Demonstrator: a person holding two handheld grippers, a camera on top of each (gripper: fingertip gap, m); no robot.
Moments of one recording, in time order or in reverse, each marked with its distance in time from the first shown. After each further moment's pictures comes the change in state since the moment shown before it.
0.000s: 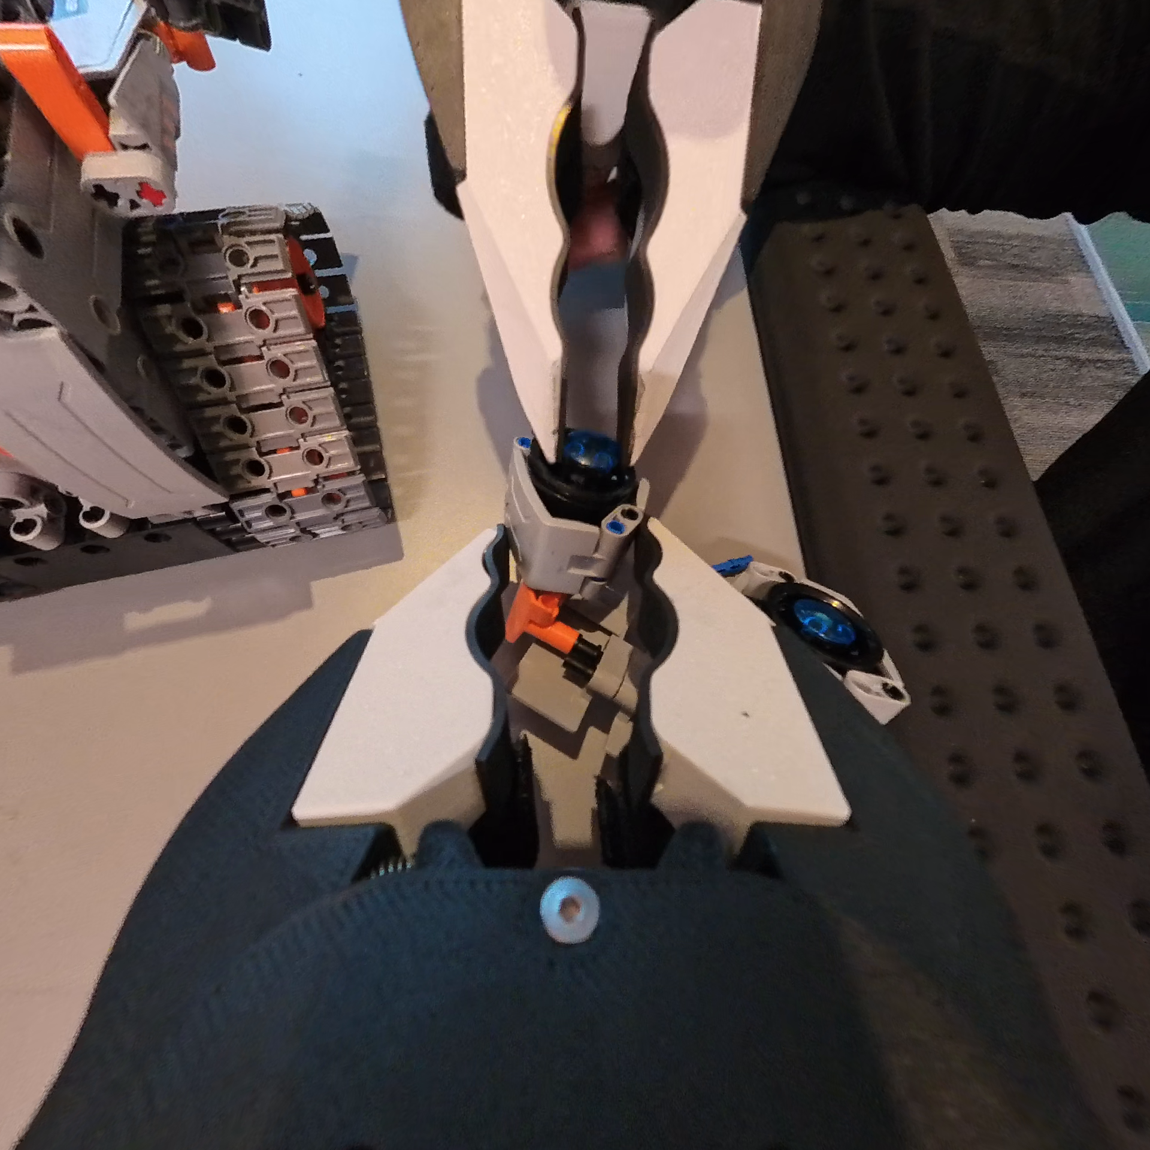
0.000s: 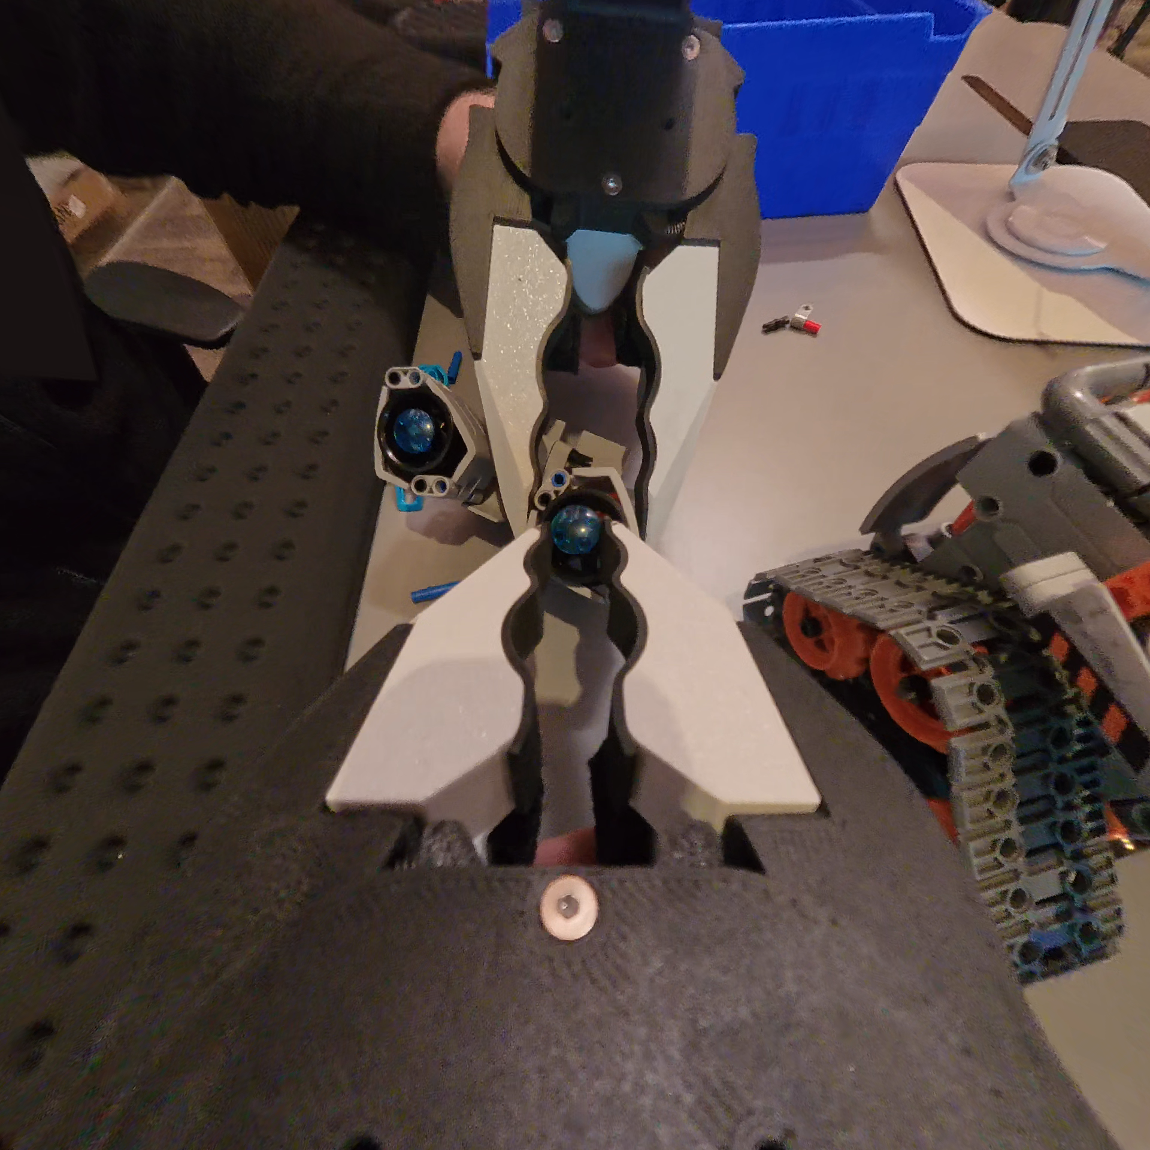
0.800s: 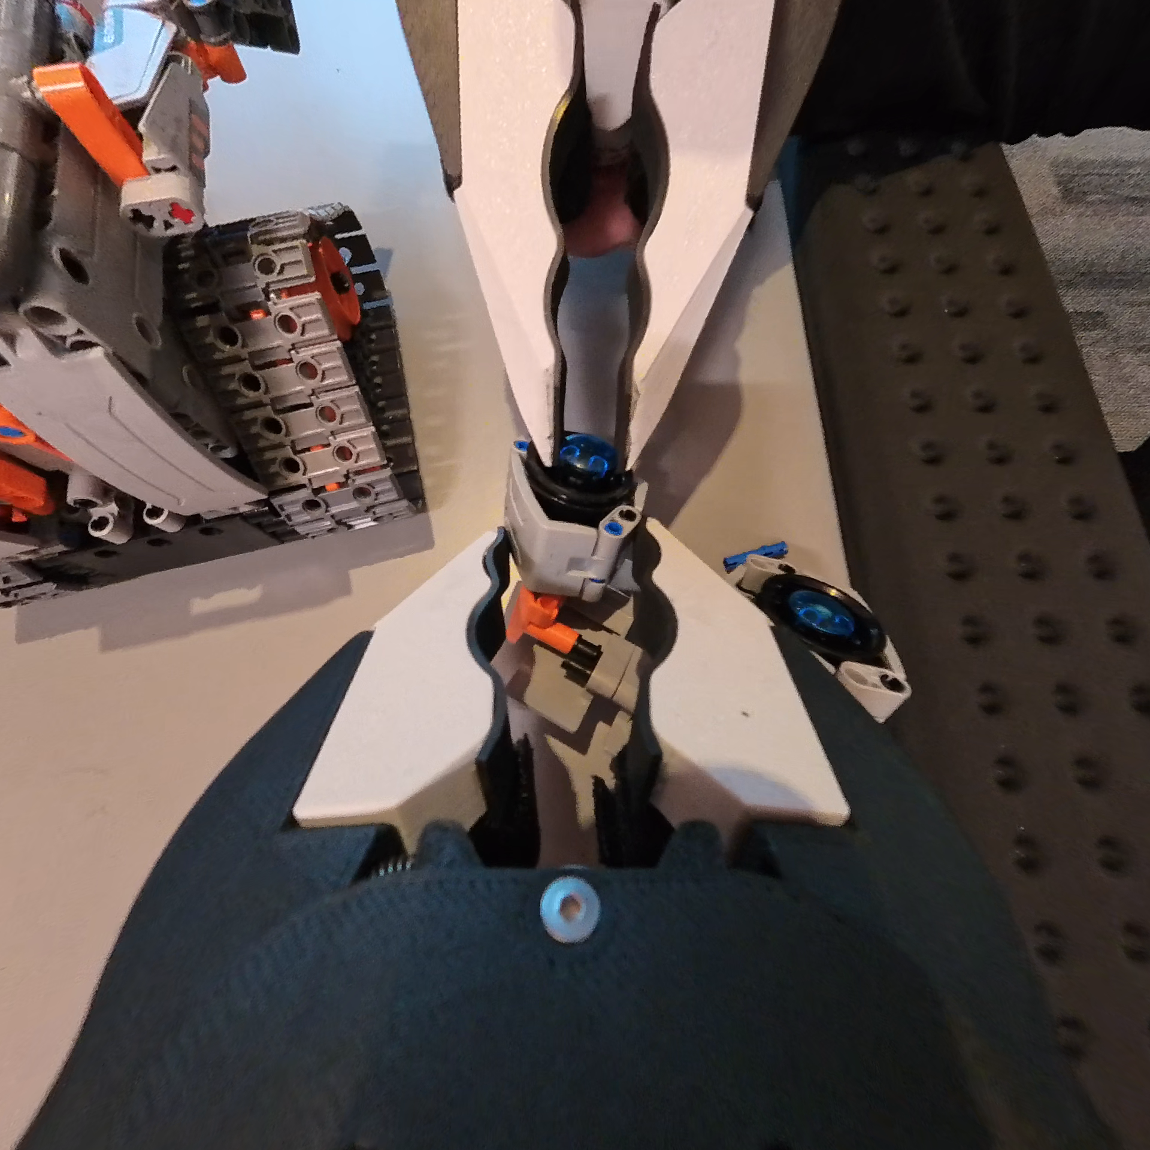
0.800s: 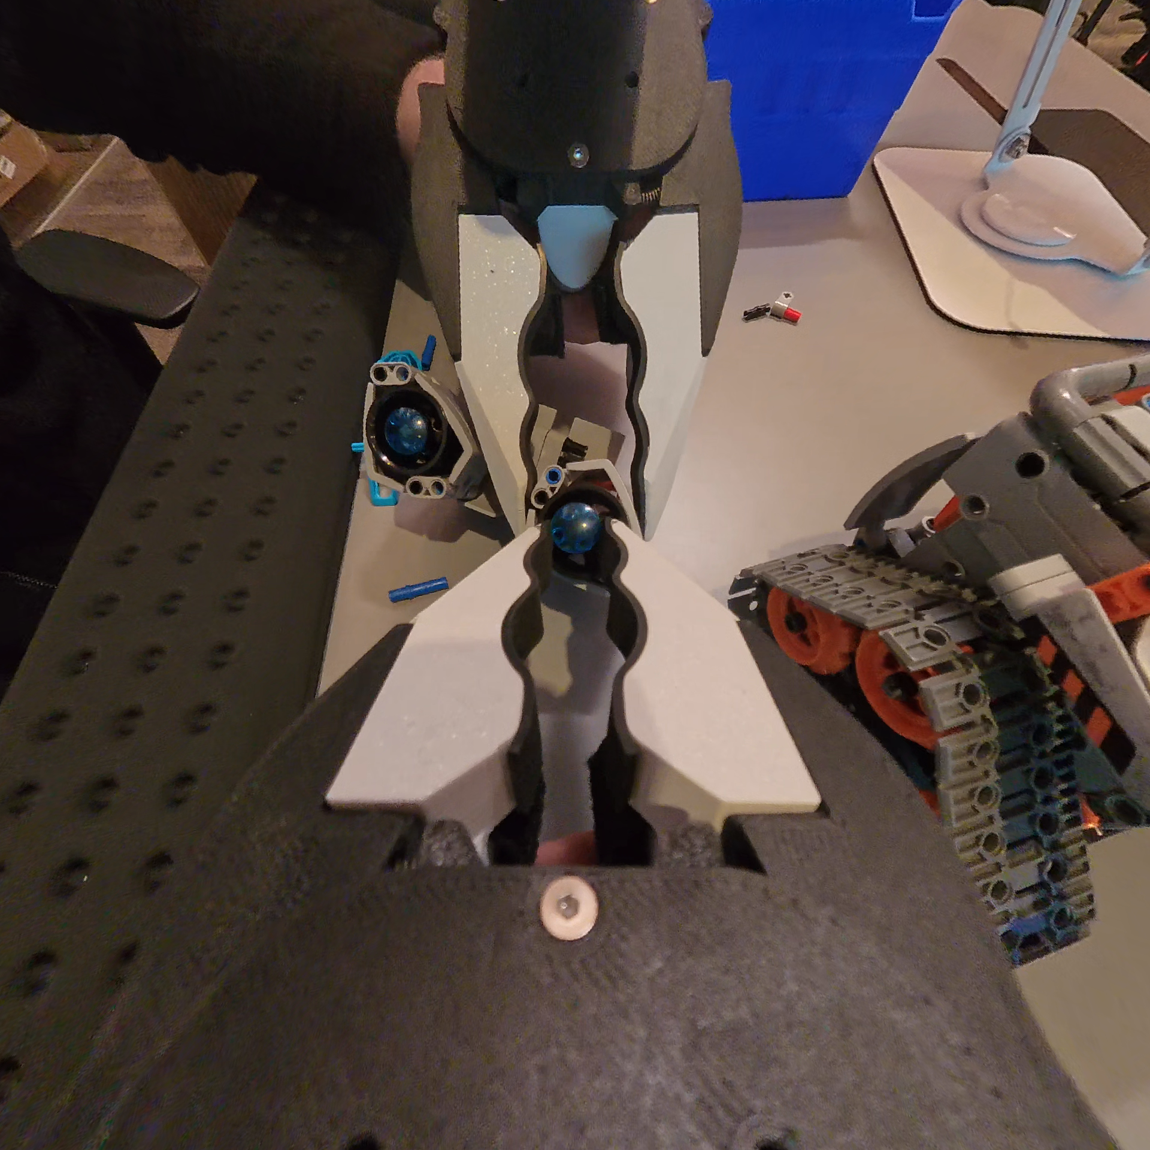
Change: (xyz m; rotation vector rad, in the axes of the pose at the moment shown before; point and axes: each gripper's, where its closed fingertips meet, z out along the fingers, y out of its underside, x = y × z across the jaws) left arm -0.007 0.003 -0.002 -0.040 -0.092 0.062; right arm 0.005 0.002 0.003 -0.029 0.041 -0.012
